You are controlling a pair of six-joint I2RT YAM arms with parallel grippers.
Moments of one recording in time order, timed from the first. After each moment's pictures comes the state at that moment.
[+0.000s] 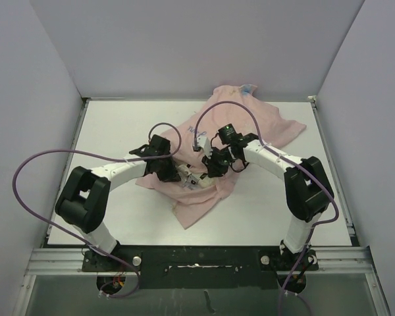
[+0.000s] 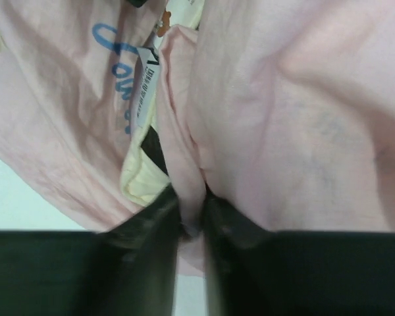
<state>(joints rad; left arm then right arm) -0.50 1.67 1.00 -0.37 0.13 -0.85 0.55 1.80 1.29 -0.60 -0.51 -0.62</state>
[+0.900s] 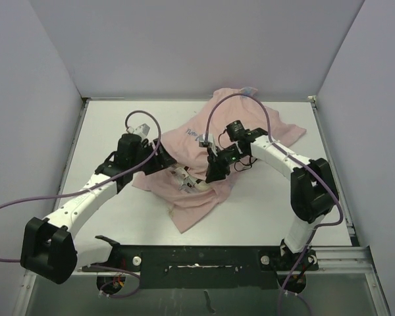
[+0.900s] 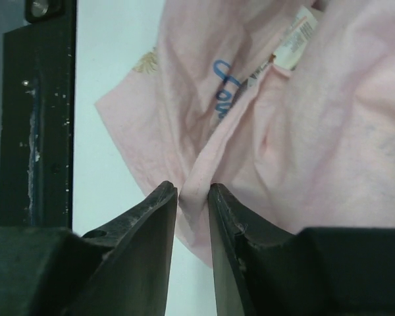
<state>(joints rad) -0.42 1.24 0.91 -0.24 0.23 -0.72 0.48 1.78 1.31 -0.75 -0.92 -0.69</state>
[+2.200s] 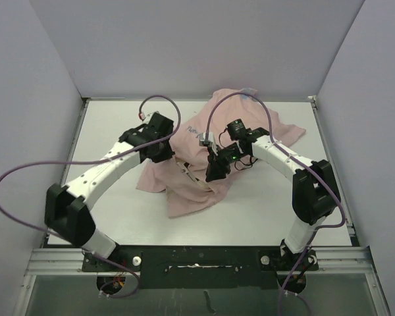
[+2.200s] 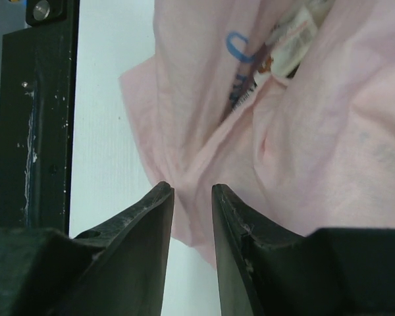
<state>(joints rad) -0.58 1.64 1.39 -0.89 -0.28 -0.85 0.48 1.74 1.33 -0.76 -0.95 -0.72</state>
